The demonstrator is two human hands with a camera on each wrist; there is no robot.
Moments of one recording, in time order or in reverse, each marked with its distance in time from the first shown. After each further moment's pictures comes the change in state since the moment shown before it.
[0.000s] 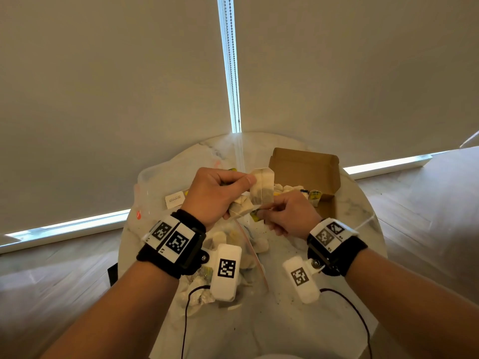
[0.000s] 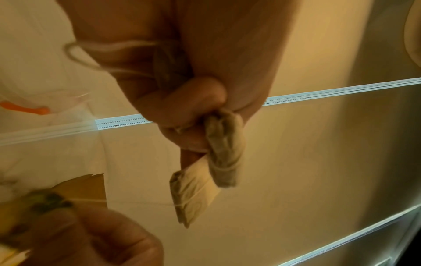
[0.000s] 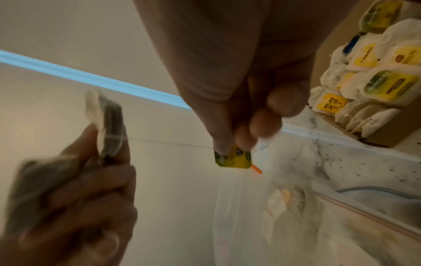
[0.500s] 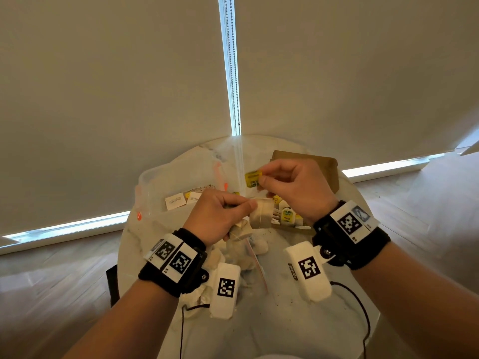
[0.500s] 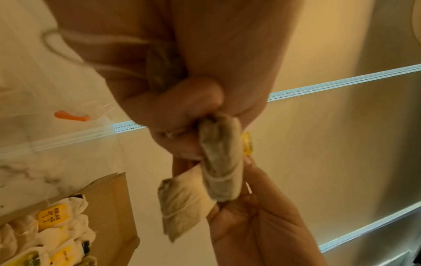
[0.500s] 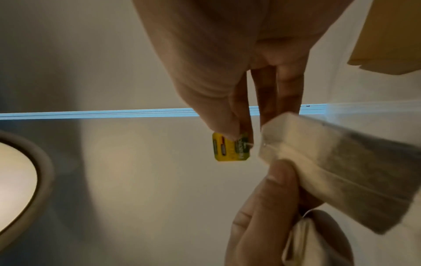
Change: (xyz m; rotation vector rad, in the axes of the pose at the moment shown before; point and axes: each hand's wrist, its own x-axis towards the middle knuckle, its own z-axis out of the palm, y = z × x) left_hand -0.021 -0.018 0.001 0.077 -0.092 -0.076; right_hand -0.014 -0.064 -0.022 0.170 0.170 -0.311
